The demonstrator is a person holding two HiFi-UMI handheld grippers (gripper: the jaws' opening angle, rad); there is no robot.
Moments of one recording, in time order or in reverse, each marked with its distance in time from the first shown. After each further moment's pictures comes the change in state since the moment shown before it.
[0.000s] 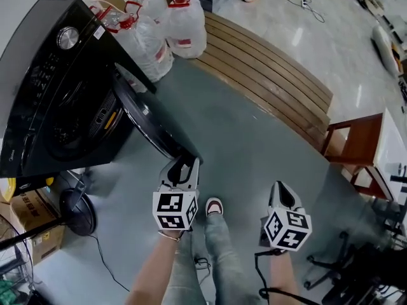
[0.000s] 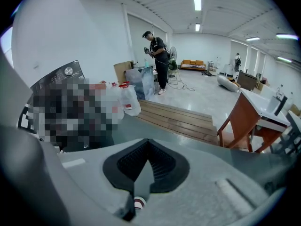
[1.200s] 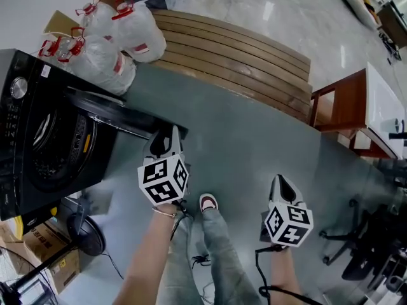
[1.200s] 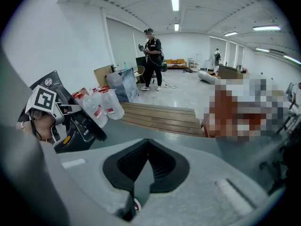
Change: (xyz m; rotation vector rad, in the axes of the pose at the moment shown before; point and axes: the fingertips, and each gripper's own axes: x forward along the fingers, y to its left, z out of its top) left arm 0.094 -0.054 0.054 0.021 -0.017 0.066; right arm -0.023 -0.100 -0.023 0.172 -0.021 -0.133
